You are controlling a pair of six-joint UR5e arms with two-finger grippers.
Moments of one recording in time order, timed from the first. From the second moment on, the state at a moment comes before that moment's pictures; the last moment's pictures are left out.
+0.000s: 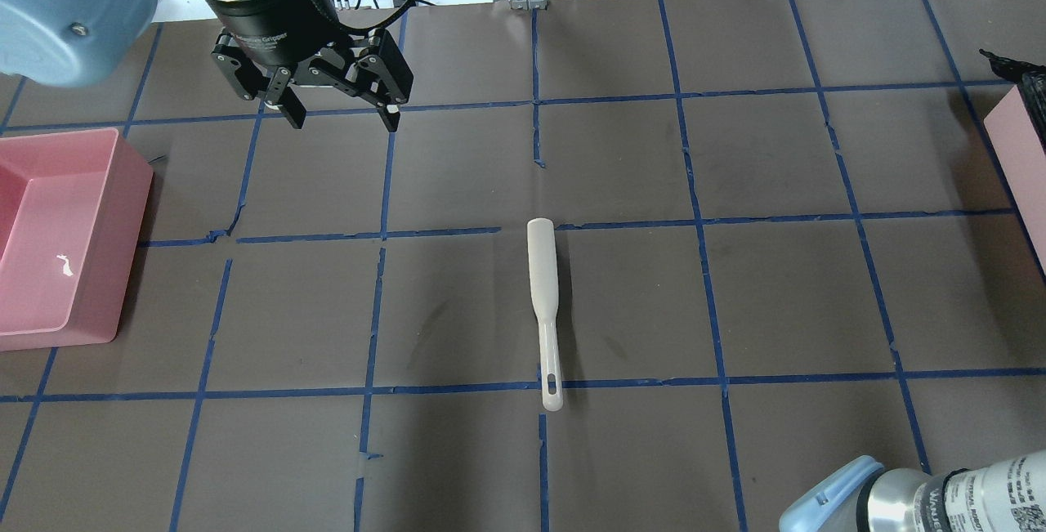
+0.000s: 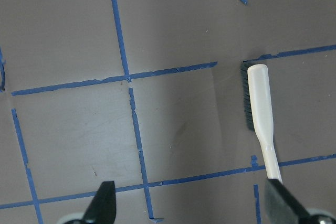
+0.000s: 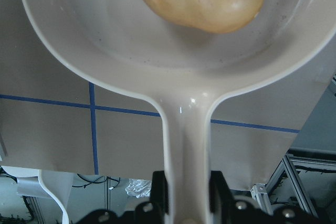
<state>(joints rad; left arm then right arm) -1.70 -1.64 -1.41 -1.67 1.53 0.00 0.50 -1.23 1.19 -1.36 -2.03 -1.27</state>
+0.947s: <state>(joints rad) -1.70 -1.64 -1.41 -1.69 1.53 0.00 0.51 -1.23 1.09 -1.26 -2.10 -1.23</state>
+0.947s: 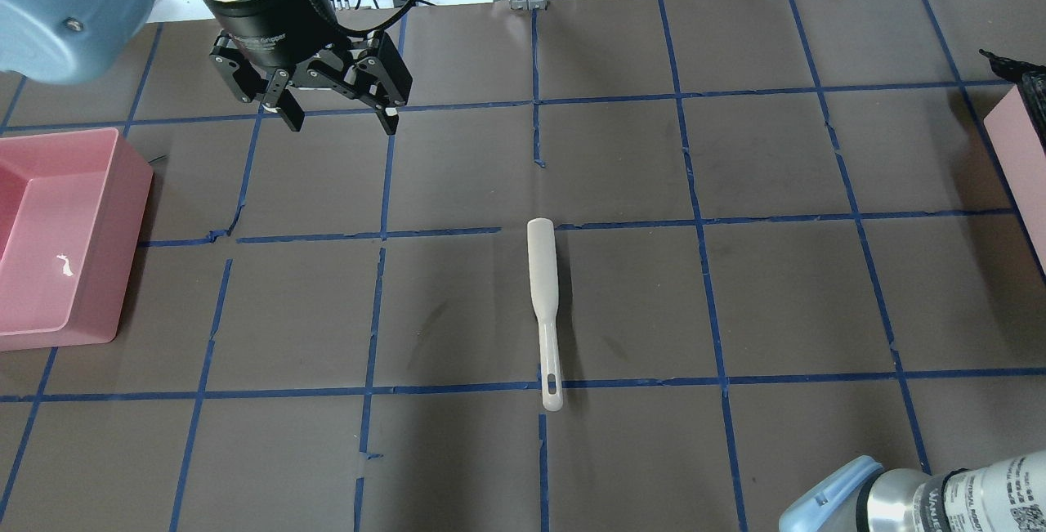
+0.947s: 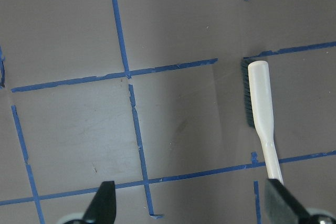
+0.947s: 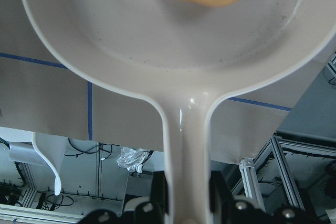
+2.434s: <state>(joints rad) -1.70 -1.64 -1.40 -1.69 1.53 0.00 0.92 -1.35 1.35 -1.26 -1.63 -1.03</state>
